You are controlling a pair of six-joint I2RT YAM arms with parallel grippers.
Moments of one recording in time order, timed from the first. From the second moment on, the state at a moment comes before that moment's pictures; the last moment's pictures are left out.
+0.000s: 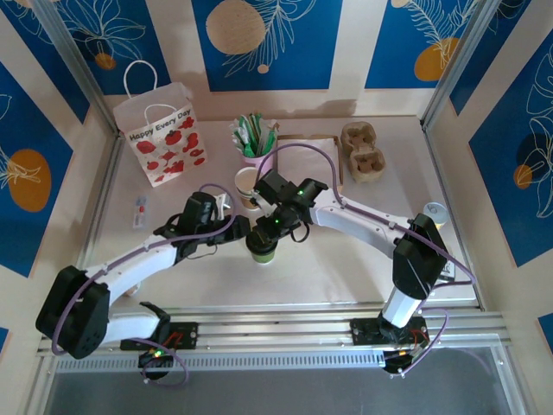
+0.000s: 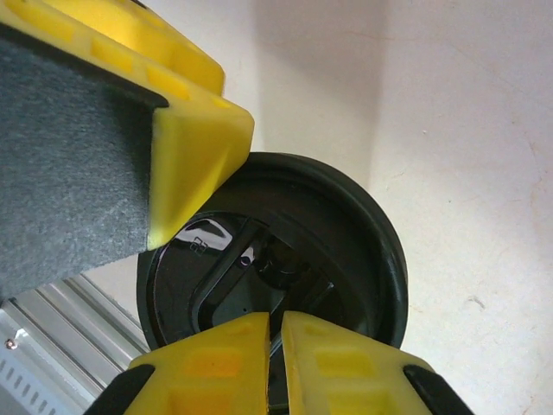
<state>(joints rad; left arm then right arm) -0.54 1.24 0.65 -0.15 0.34 -0.72 0.89 1.69 1.41 -0.91 -0.15 0.32</state>
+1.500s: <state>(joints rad) -0.35 0.97 1.04 -0.92 0.00 -0.33 1.03 1.84 1.62 -1.14 0.09 0.34</state>
